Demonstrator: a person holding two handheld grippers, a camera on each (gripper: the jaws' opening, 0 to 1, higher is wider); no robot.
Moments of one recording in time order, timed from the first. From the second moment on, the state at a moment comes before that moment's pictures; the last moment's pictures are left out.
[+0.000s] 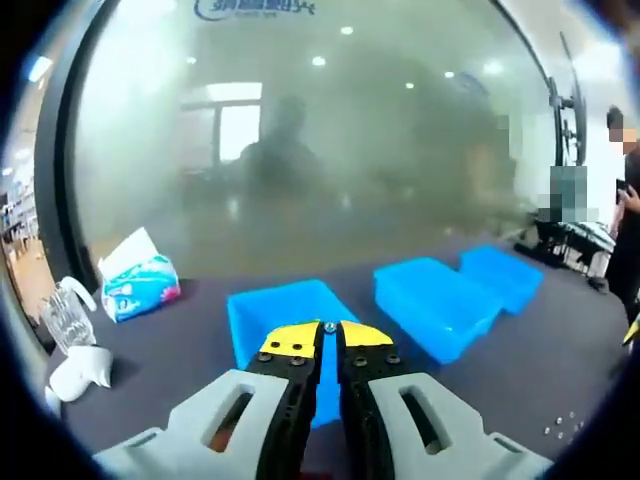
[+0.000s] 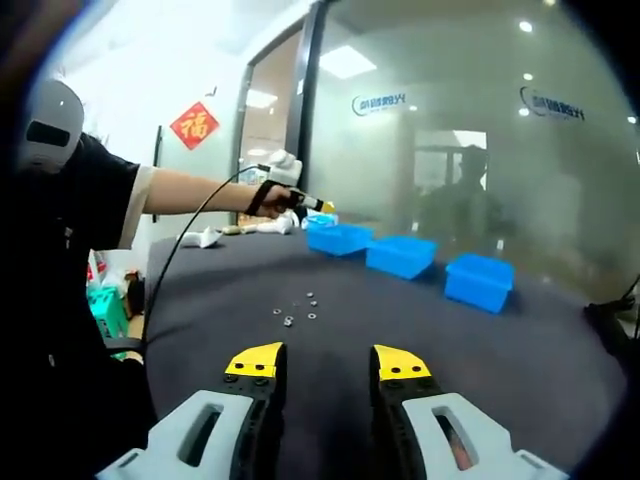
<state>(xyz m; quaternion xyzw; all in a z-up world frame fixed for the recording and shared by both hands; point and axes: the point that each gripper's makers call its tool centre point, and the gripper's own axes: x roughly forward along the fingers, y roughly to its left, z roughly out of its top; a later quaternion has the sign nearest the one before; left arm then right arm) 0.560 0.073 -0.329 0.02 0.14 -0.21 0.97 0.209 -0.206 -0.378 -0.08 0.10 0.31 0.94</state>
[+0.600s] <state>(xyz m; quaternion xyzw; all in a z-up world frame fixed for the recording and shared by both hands) 0.552 0.063 -0.333 0.05 0.14 -0.23 0.96 0.210 -0.212 -0.374 -0.07 0.10 0.30 0.95</state>
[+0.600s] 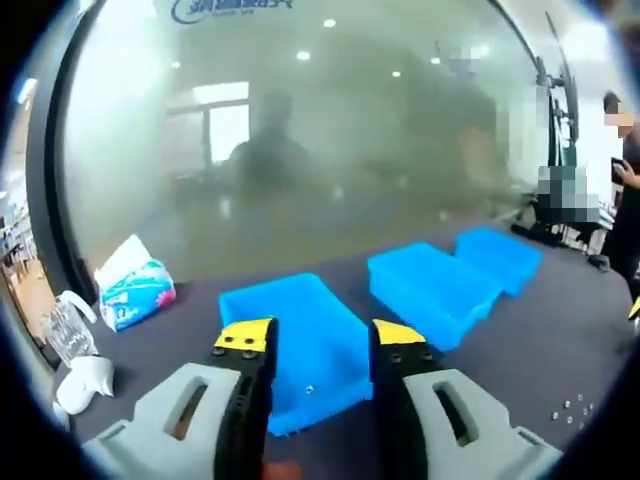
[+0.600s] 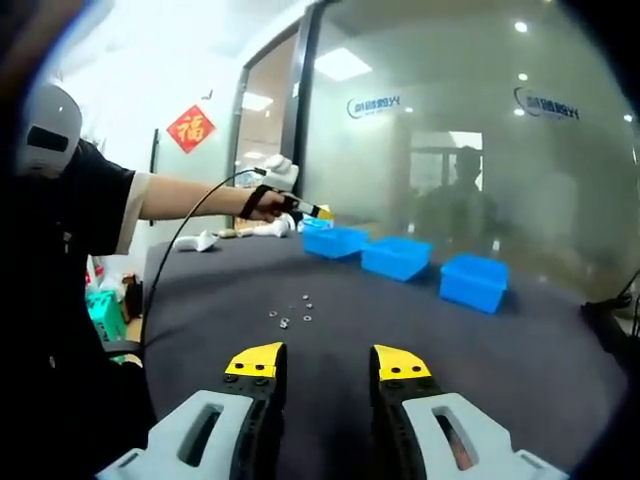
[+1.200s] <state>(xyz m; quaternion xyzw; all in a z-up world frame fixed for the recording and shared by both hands) 0.479 0.062 -0.308 0.02 0.09 -0.27 0.96 0.213 -0.211 -0.365 -0.07 0.09 0.30 0.95</state>
